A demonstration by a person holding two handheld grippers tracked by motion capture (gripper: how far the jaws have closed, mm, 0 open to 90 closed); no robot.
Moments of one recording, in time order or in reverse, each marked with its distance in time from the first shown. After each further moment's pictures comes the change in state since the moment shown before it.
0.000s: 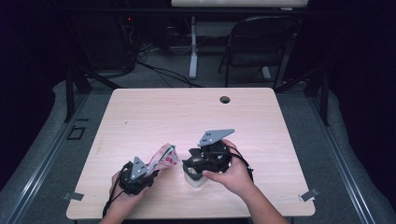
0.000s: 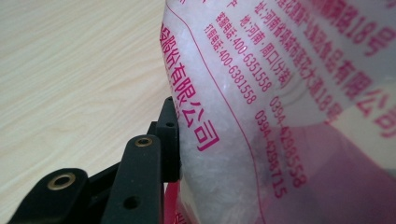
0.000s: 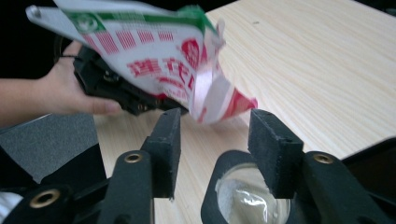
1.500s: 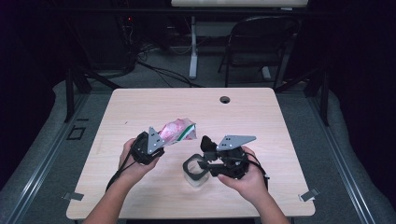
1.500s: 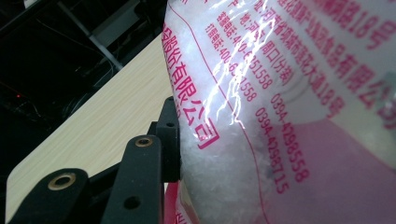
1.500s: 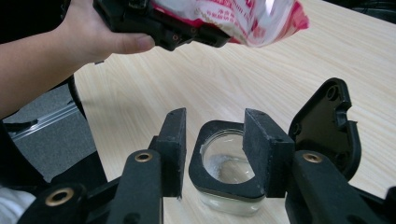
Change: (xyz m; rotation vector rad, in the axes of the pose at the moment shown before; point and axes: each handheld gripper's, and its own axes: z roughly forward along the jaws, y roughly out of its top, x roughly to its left) left arm 0.011 0.094 0.011 -0.085 0.113 0.270; right arm -0.001 -0.025 -0.036 -0.045 -0.072 0.062
